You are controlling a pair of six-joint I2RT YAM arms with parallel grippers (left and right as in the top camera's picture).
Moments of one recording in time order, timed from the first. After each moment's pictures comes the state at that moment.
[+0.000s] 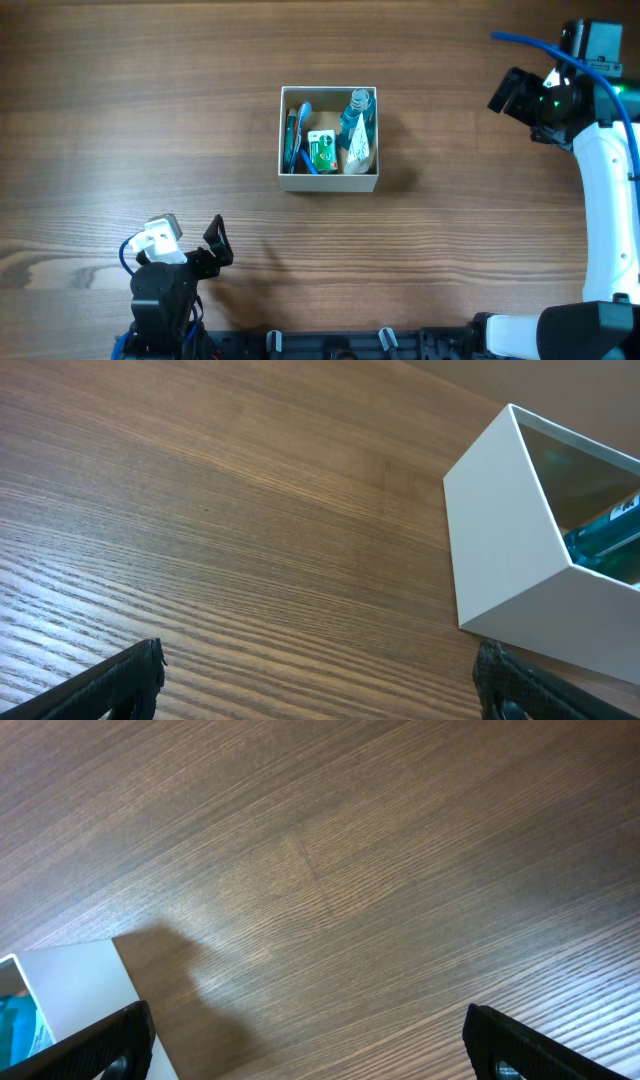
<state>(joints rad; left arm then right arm) -0.04 0.02 0.18 -0.64 -0.02 -0.38 -0.12 1.54 1.54 -1.11 0.07 0.39</state>
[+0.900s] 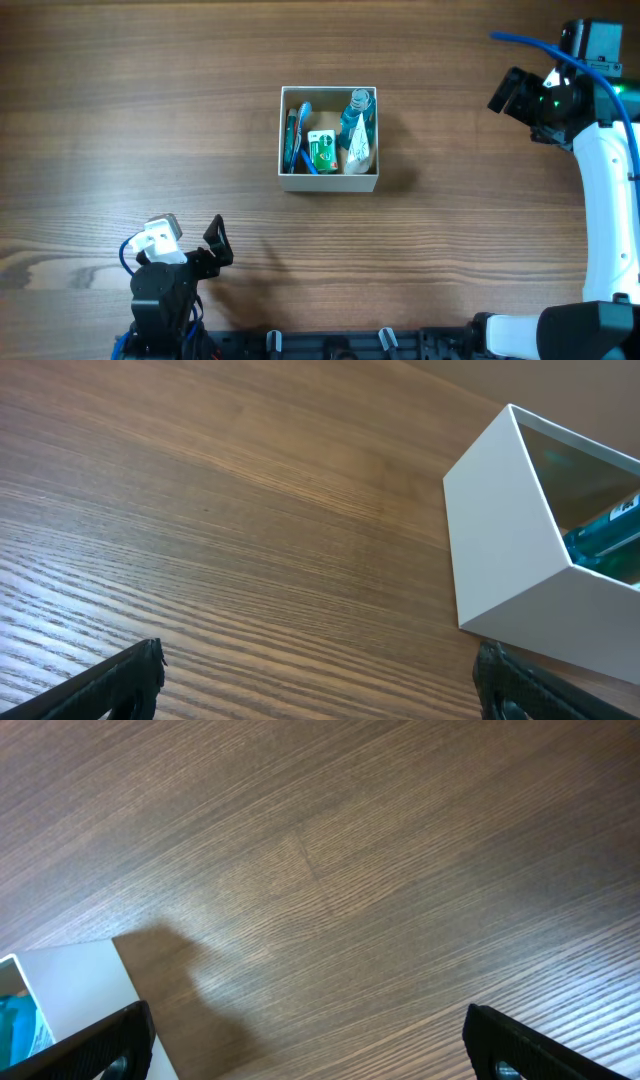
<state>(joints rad) -0.04 0.01 0.18 -0.64 -0.02 -0.38 -0.12 1.54 1.54 -1.11 0.07 0.39</state>
